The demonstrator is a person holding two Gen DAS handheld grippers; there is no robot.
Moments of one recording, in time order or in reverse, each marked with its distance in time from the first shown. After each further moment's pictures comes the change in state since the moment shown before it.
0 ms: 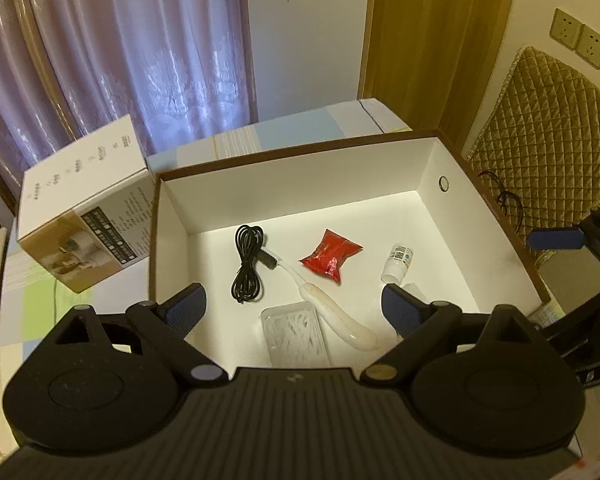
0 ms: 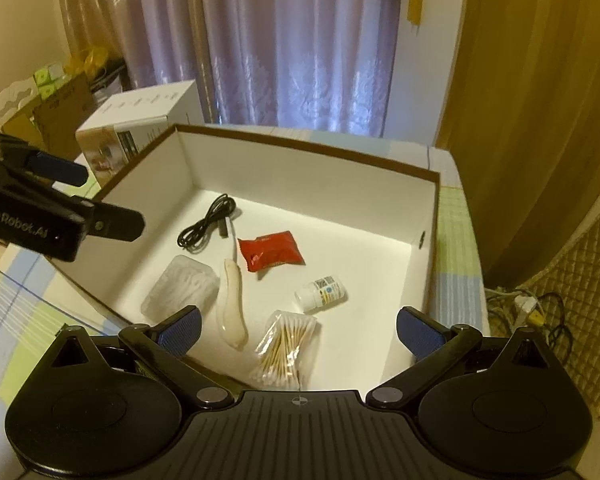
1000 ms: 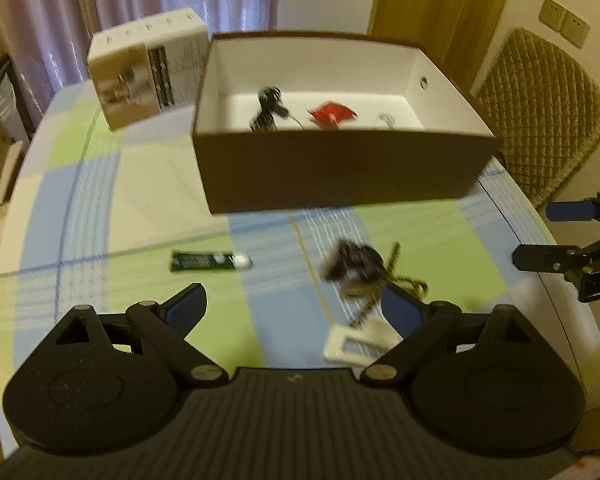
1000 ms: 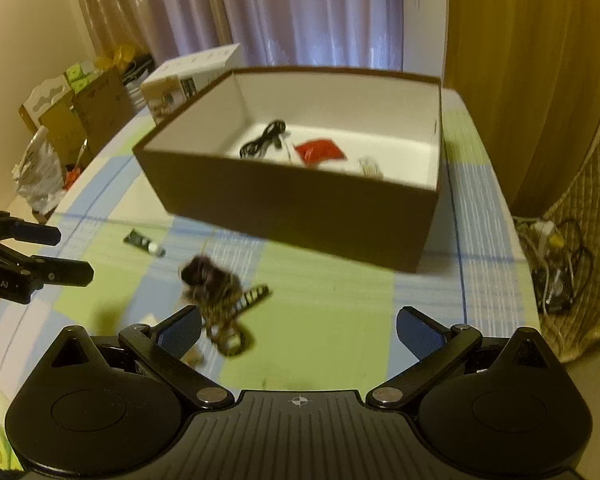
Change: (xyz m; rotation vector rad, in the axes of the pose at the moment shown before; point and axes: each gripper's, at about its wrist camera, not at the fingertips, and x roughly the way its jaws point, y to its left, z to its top) left arm -0.079 -0.005 -0.189 -0.117 0.057 -0.021; right arm -0.068 0.035 -0.134 0.061 0.039 0.089
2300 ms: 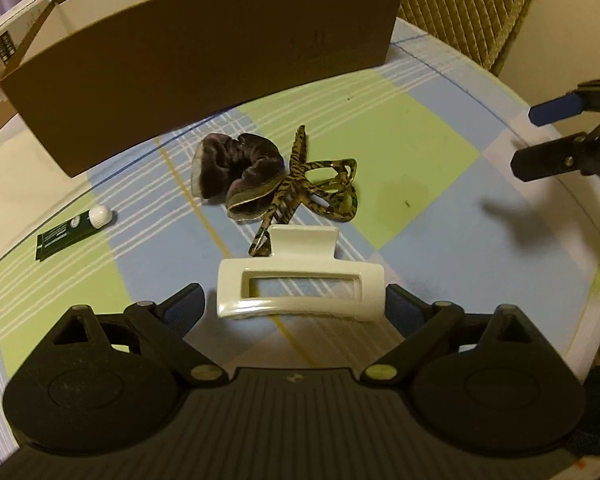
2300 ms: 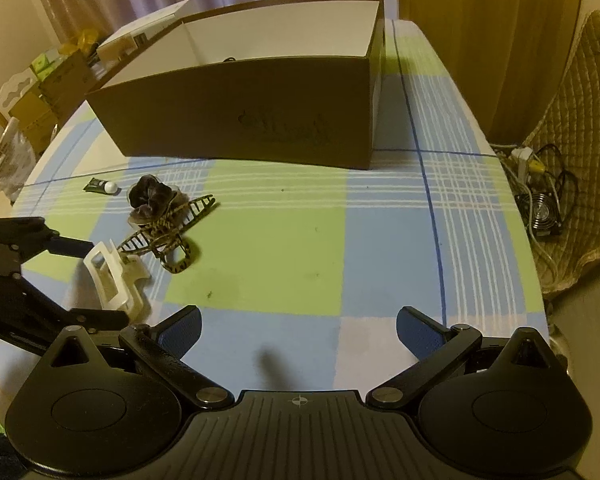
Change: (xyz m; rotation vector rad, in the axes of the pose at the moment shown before) left arm 0.088 -0.059 -0.052 0.321 0.117 -0.119; right arm 0.011 -0.037 -0.059 0.106 0.091 -0.033
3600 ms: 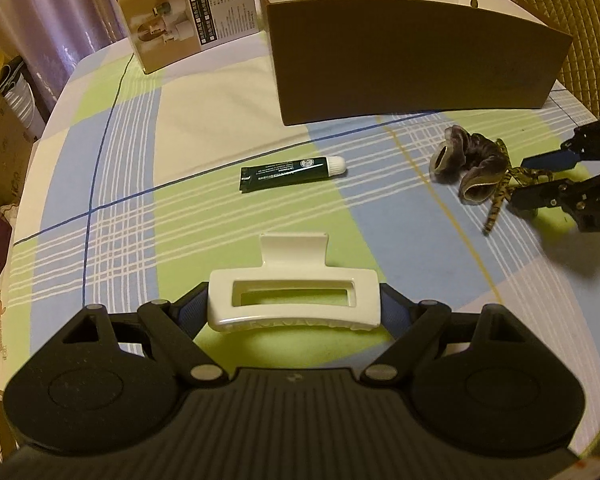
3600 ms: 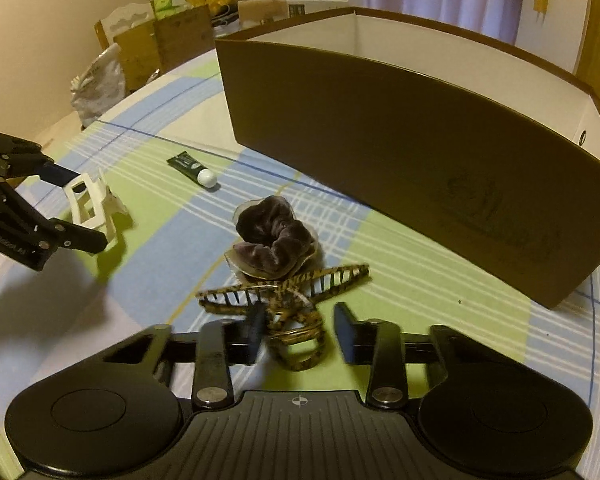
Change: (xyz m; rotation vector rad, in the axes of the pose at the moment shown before) left arm -0.043 0.110 -0.047 -0.251 -0.039 0.241; right arm 0.093 0.090 0.027 -0.401 -0.068 0.154
